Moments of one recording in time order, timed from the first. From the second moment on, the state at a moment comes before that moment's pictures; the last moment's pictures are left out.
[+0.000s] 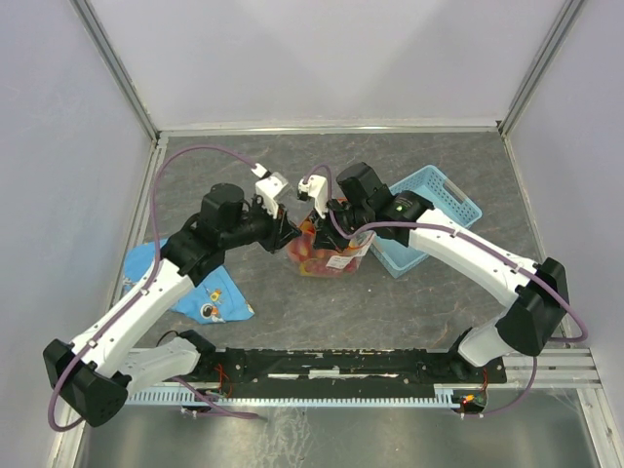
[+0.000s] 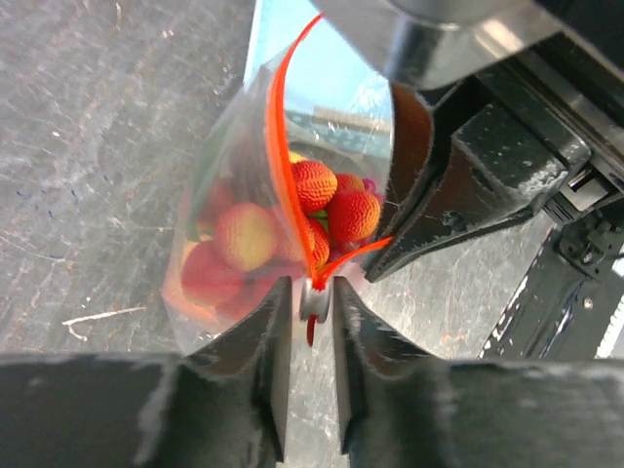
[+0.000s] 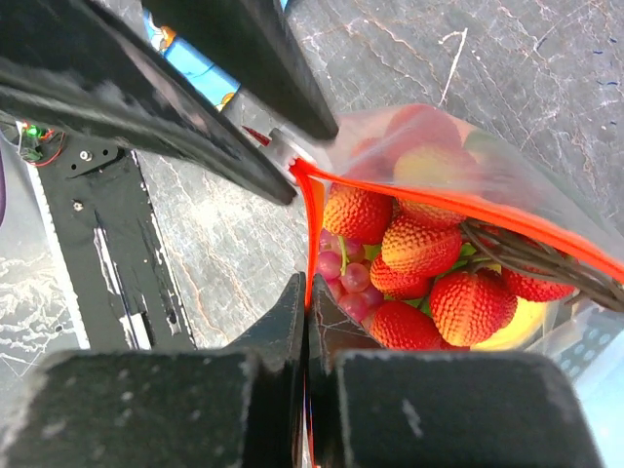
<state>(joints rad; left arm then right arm) -0.61 1.04 1.00 -0.41 0.33 -0.03 0.80 1.51 1.37 -0.60 -0.44 -0.14</state>
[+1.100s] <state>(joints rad) -0.46 0.89 0.68 -0.02 0.47 0.03 0.78 1.51 1.39 -0.57 -0.41 -0.05</state>
